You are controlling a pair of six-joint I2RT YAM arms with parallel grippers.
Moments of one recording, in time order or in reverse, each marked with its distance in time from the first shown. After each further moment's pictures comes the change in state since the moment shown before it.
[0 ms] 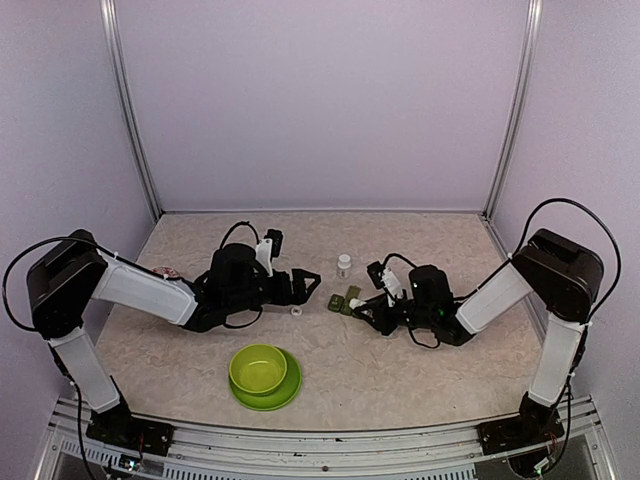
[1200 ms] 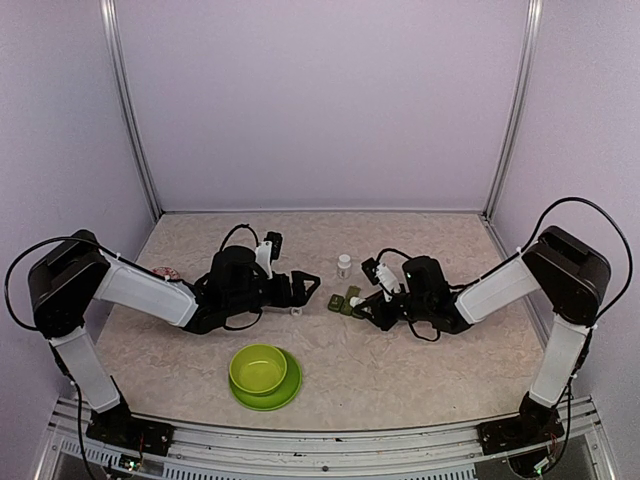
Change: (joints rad) left arm 0.000 0.010 -0.015 0.019 0.002 -0.012; right arm 0.003 -0.044 0.089 -0.235 0.032 -0.068
